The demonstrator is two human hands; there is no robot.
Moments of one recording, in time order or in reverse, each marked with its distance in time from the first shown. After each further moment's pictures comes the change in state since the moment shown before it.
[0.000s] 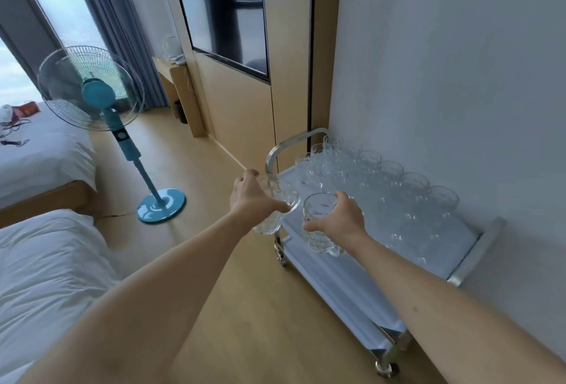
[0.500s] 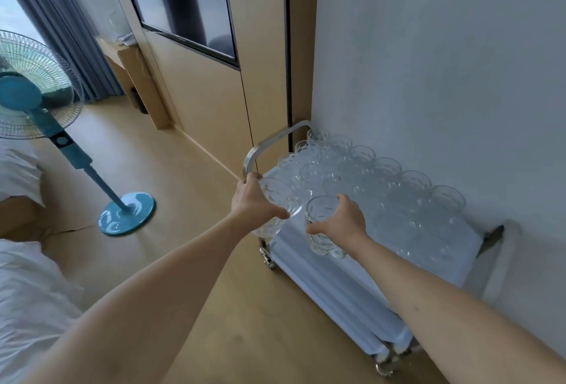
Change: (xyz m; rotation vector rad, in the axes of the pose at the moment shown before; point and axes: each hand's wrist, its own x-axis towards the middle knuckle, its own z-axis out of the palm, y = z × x) left_hand 0.147 -0.004 0.062 0.093 -0.201 0.043; right_hand 0.130 0.024 0.022 -0.047 0.025 0.165
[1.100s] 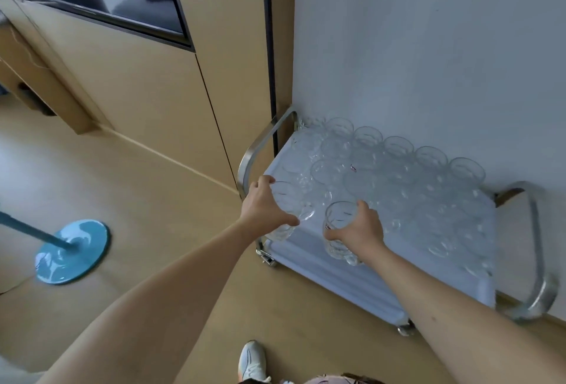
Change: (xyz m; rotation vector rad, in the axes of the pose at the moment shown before) left_hand 0.173 -0.069 -0.009 0.118 -0.328 0.226; right_hand 0.076 -0.031 0.097 0.064 0.199 0.361
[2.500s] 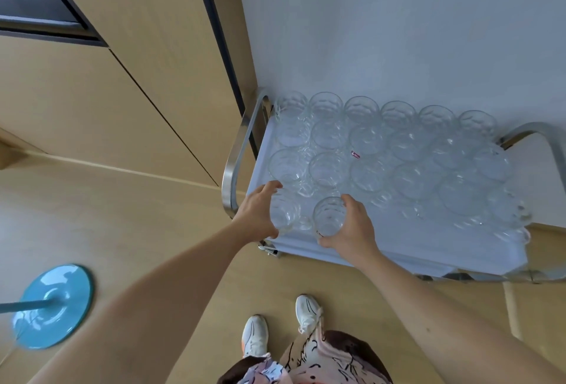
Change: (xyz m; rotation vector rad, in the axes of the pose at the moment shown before) left_hand 0.140 -0.050 0.003 0.235 -0.475 0.230; right_hand 0.063 -0.009 0.085 0.084 0.063 0.074
